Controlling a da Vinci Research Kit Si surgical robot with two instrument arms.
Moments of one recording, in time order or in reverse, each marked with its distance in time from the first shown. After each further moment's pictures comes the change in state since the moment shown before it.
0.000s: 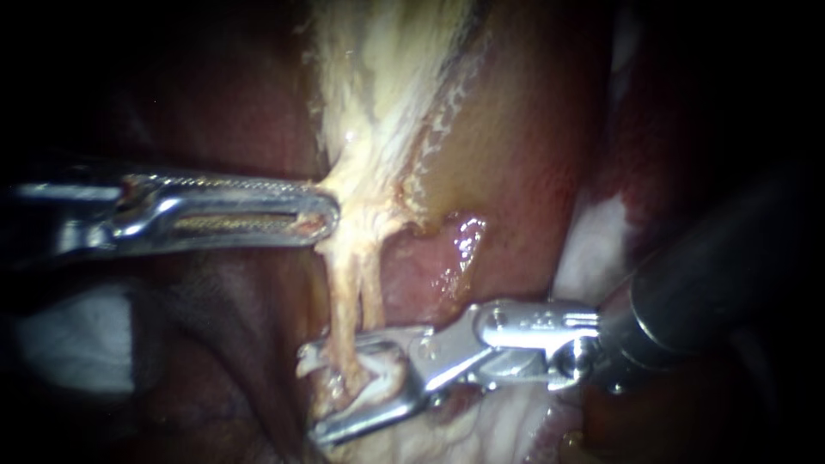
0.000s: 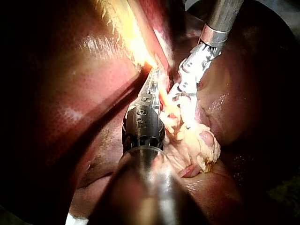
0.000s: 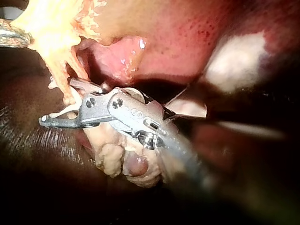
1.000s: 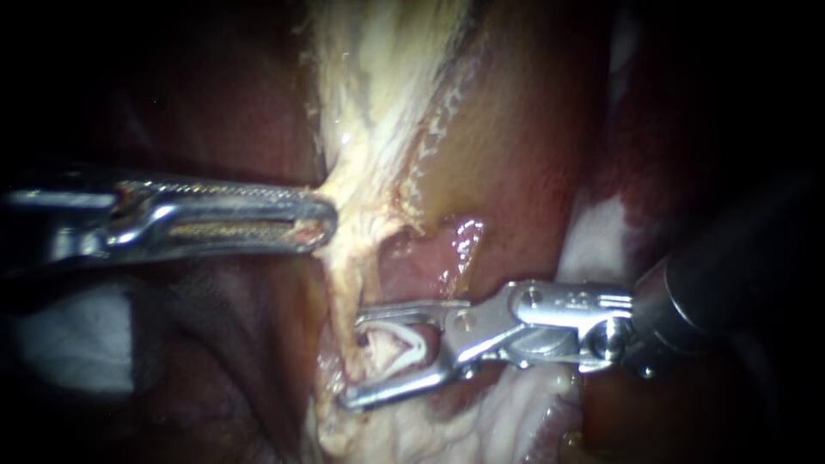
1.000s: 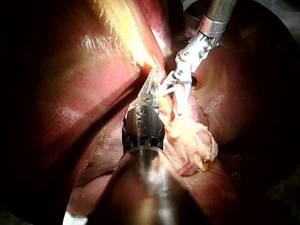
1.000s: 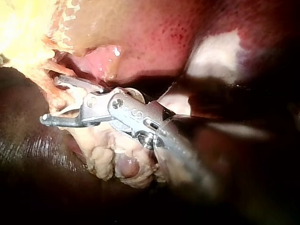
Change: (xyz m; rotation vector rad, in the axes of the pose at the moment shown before) right arm 0.001 0.000 -0.004 -0.102 -0.016 0.047; left arm 0.000 -0.001 -0.001 -0.002 0.000 -0.001
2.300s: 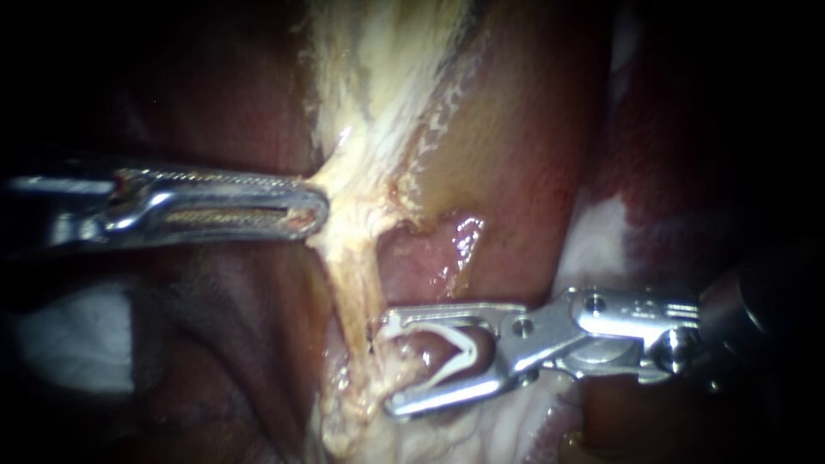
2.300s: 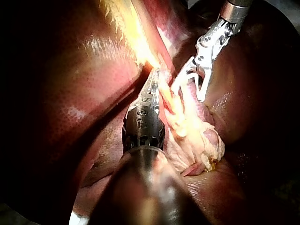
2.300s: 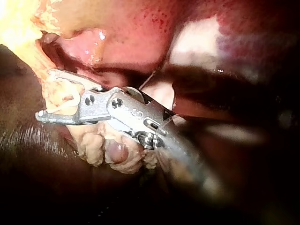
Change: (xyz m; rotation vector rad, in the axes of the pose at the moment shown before) right arm 0.001 -0.002 -0.004 -0.025 0.029 0.008; left arm 0.001 0.002 0.000 0.014 0.002 0.013
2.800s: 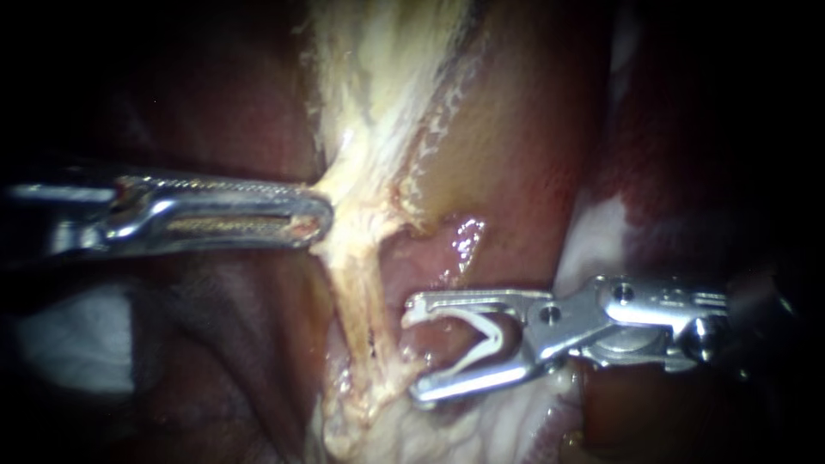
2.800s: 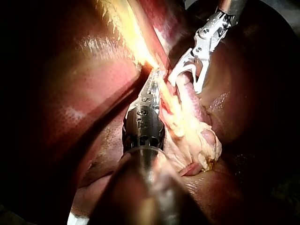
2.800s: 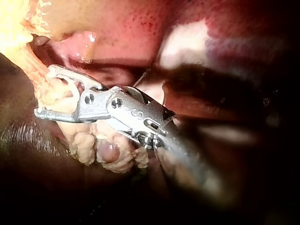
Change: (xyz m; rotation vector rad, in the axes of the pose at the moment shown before) right arm 0.000 0.000 -0.002 -0.014 0.004 -0.012; left arm 0.000 -0.001 0.000 0.005 0.001 -0.002
